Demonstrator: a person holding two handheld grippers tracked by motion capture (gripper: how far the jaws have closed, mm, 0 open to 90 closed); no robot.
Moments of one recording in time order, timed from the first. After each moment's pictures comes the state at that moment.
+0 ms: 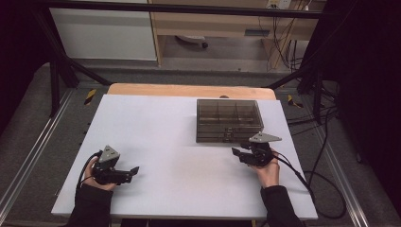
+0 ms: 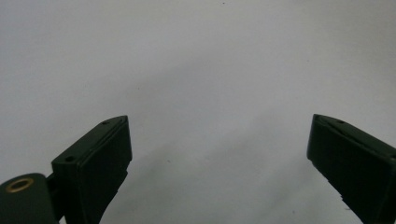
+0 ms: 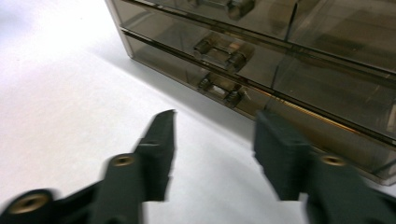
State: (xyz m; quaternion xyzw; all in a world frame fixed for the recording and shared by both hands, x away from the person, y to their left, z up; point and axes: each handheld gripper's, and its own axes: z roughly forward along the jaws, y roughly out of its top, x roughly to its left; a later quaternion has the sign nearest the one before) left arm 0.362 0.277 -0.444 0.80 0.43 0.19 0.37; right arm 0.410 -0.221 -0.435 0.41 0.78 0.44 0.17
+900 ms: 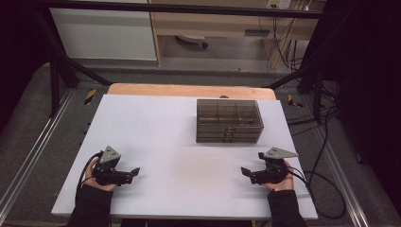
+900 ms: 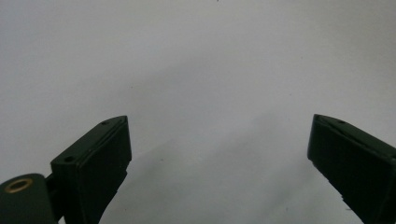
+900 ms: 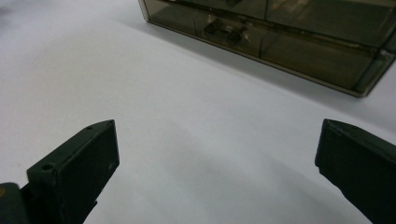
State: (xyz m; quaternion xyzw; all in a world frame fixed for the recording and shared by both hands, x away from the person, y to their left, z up) left arm 0.360 0.275 -0.444 0.80 0.43 0.19 0.37; right arm 0.368 -0.263 -0.451 0.41 0.78 0.45 0.15
